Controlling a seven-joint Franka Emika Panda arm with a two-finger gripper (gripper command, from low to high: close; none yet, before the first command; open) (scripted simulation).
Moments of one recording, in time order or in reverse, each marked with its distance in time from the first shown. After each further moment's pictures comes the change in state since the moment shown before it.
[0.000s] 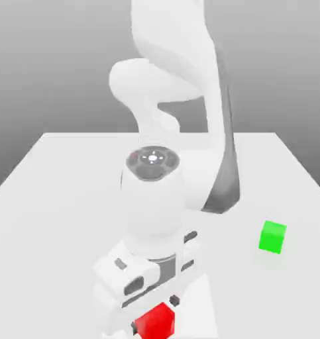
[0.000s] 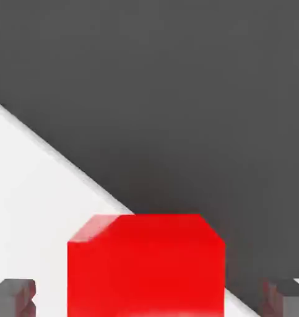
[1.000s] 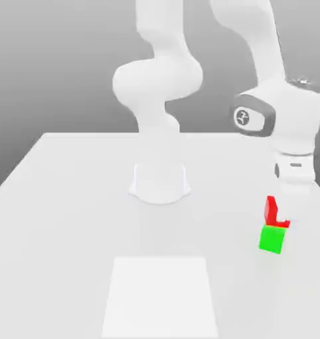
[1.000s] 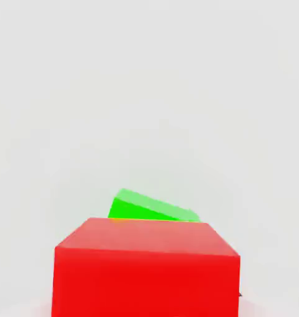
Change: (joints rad) arm 0.514 -0.341 0.303 -0.426 -0.191 0.089 0.239
